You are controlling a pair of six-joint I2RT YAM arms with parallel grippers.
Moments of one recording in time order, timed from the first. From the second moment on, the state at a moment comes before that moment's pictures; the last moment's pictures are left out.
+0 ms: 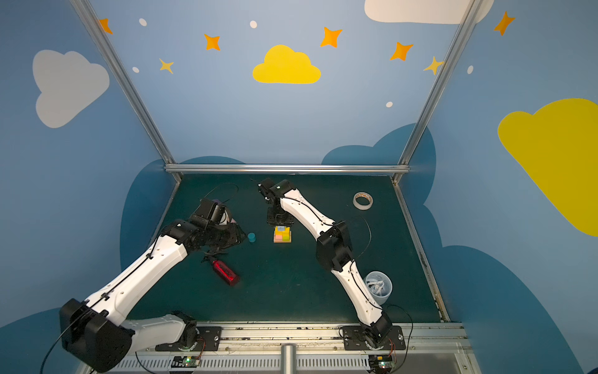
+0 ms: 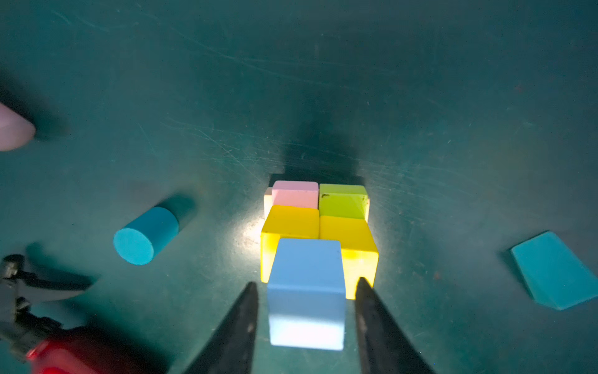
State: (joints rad) left arm -0.40 1.25 1.09 -0.85 0.13 -0.68; right arm 0.78 2.45 2.44 -1.38 0.05 0.70
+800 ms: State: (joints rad) left arm -0.40 1.47 1.22 -0.91 0.12 -0.64; right arm 0.74 1.95 2.08 -1.21 0.06 0.63
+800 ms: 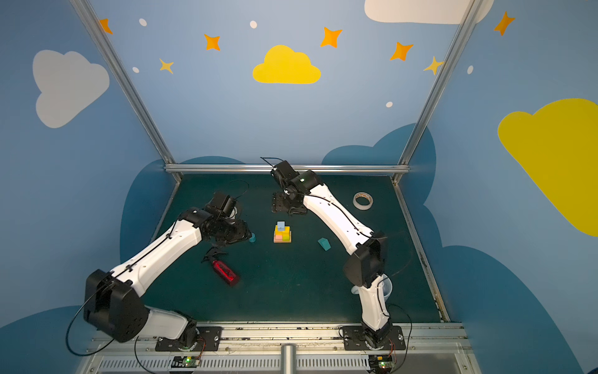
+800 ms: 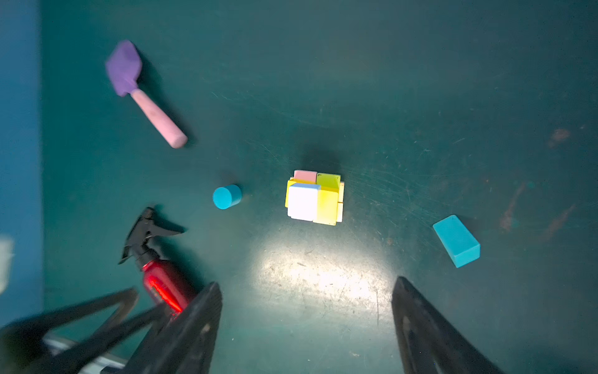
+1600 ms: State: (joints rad) left arm -0.40 1.84 1.50 -1.10 -0.05 -0.66; right arm 0.56 1.62 1.40 -0.81 -0.19 0.54
